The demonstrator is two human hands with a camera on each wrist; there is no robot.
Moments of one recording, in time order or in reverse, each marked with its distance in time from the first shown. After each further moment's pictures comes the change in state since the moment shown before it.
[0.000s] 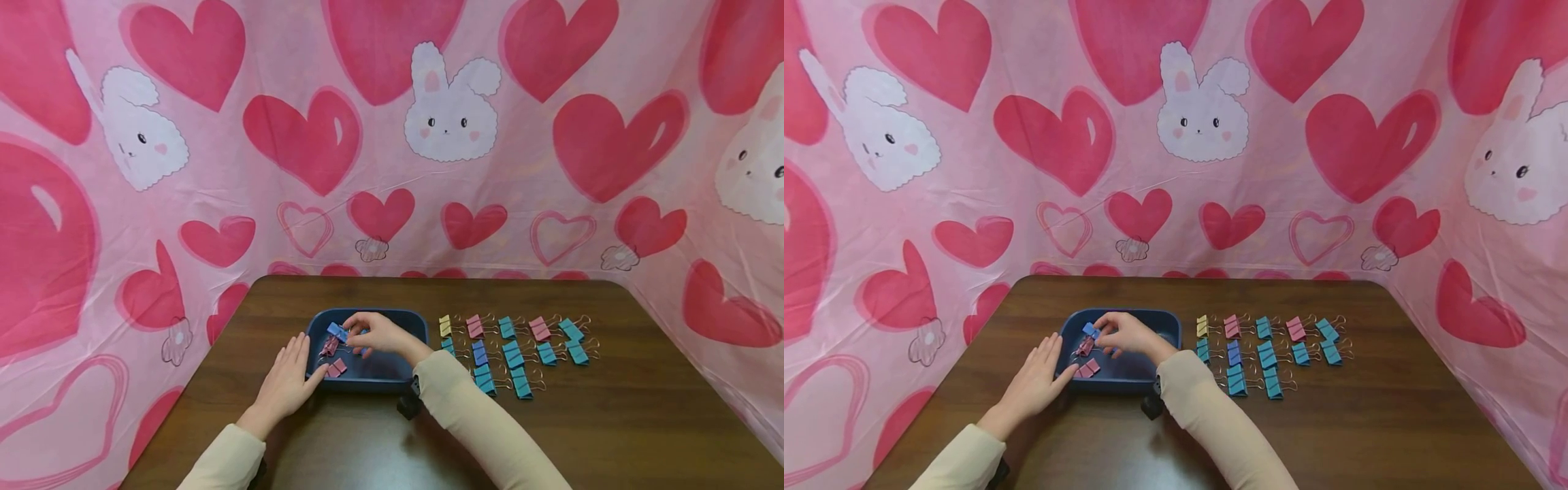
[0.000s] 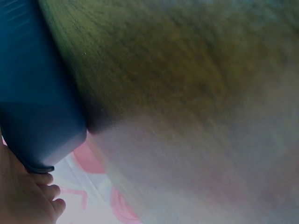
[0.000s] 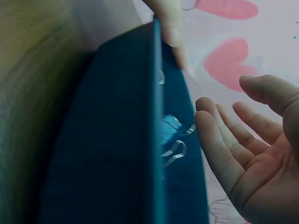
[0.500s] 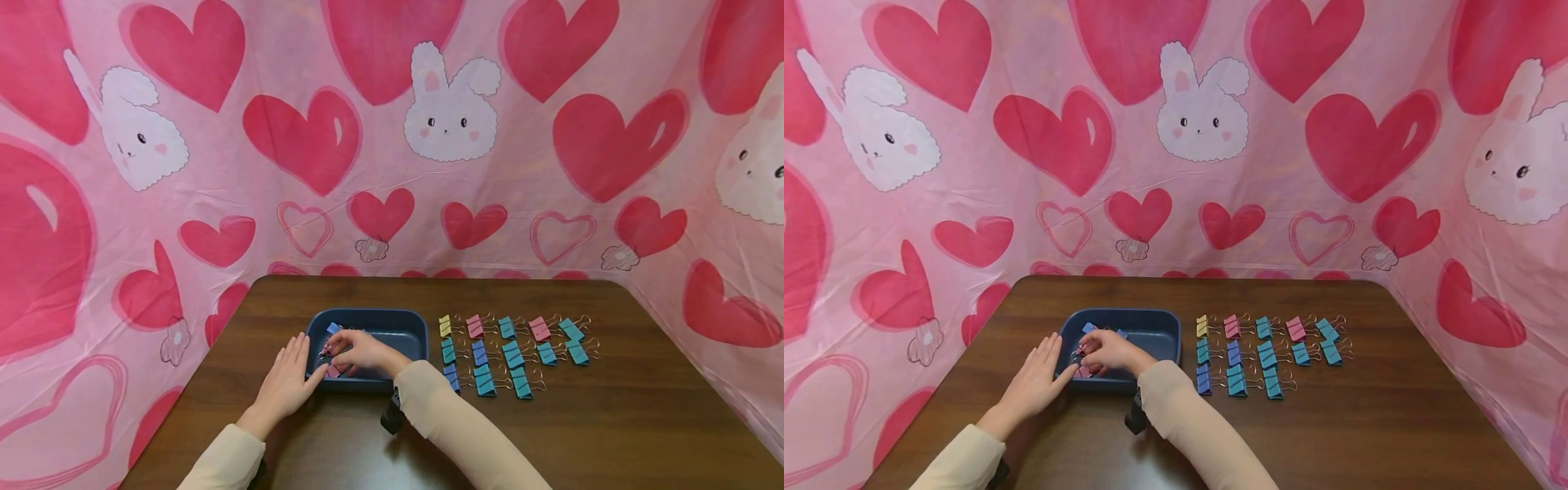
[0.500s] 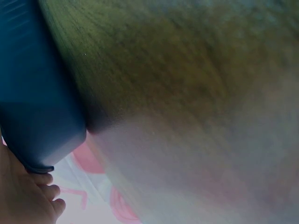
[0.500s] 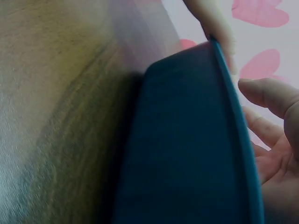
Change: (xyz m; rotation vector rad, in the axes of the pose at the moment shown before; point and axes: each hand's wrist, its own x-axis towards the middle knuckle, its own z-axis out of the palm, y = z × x) left_hand -0.003 0.002 -0.003 -0.029 0.002 0.008; right_hand 0.012 0.013 0.036 0.053 -0.054 0.097
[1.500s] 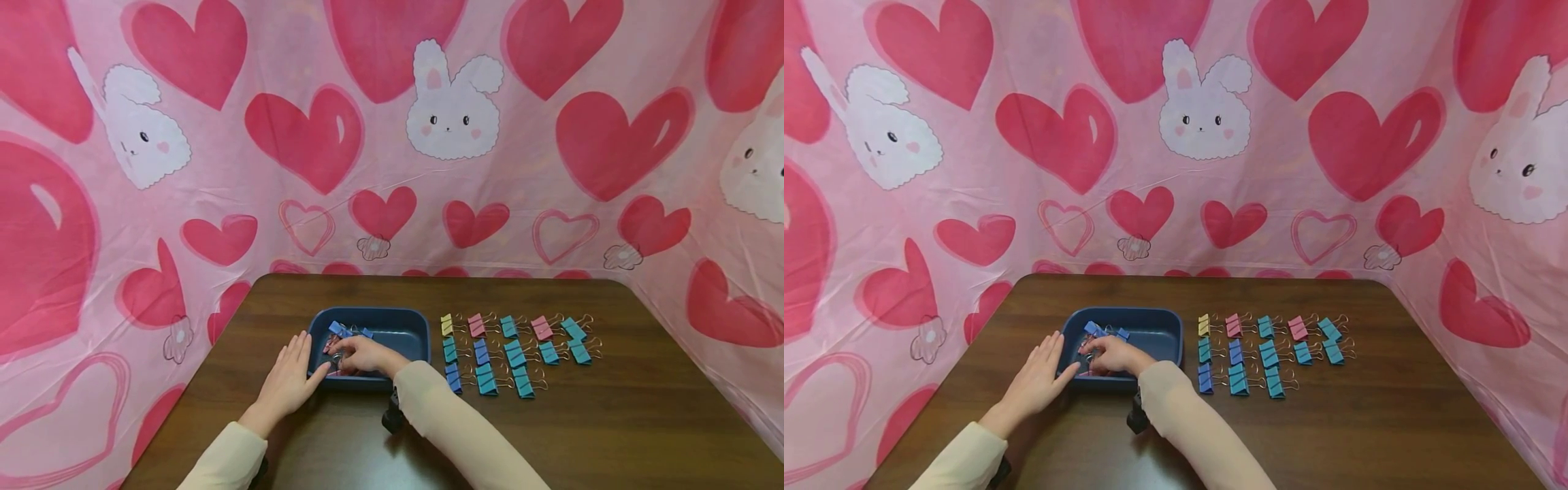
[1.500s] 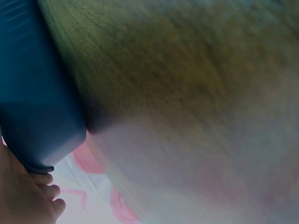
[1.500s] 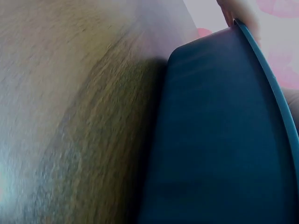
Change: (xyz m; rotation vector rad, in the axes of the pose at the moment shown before) left_hand 0.003 -0.003 0.004 0.029 0.011 0.012; right_hand 0.003 0.012 0.004 -0.091 -0.011 0.083
